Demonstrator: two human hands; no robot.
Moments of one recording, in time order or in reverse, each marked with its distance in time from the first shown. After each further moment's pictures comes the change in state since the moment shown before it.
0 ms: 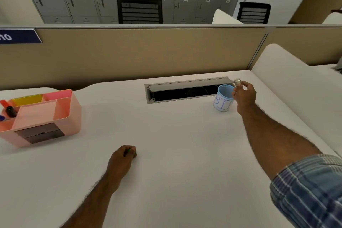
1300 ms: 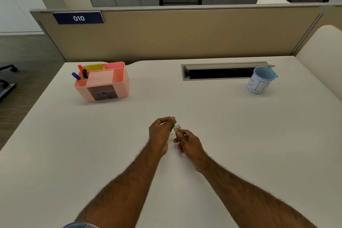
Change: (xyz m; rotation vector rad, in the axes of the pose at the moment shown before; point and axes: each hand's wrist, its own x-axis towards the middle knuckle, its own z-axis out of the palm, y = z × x) left_hand -0.081 0.016 0.003 -0.667 0.105 -0.137; right_hand -0.368 0.107 0.011 -0.159 -0.969 0.153
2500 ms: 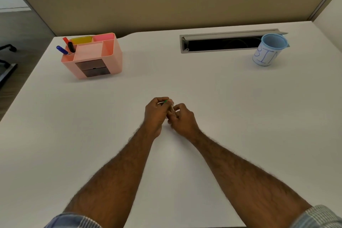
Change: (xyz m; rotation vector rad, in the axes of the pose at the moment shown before) left_hand -0.003 -0.017 -0.001 0.180 -0.039 0.062; right_hand 0.020 0.007 0.000 -0.390 0.011 -0.117
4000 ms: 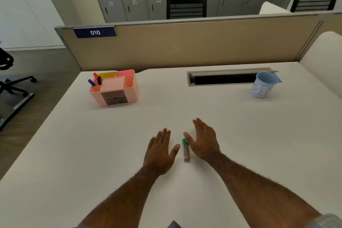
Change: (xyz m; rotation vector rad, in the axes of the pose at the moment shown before) left_hand -0.031 -0.036 -0.060 1.317 -0.133 0.511; right_hand -0.010 0.006 -0.029 -0.617 0.145 -0.203
